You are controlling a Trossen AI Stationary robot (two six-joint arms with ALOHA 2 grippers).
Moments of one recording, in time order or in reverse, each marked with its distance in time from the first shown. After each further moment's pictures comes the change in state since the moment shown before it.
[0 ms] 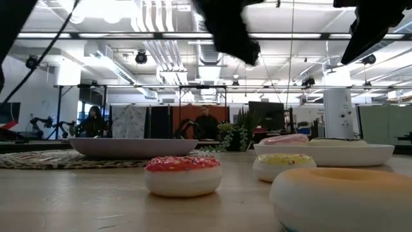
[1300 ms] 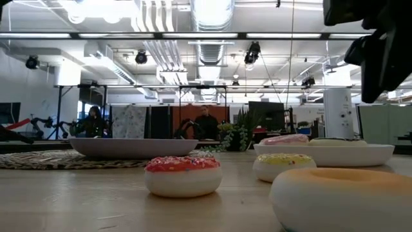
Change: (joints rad) left arm -0.714 -0.719 -0.958 -0.057 0.091 -0.973; right arm 0.180 0.528 0.068 0.397 -0.294 0.134
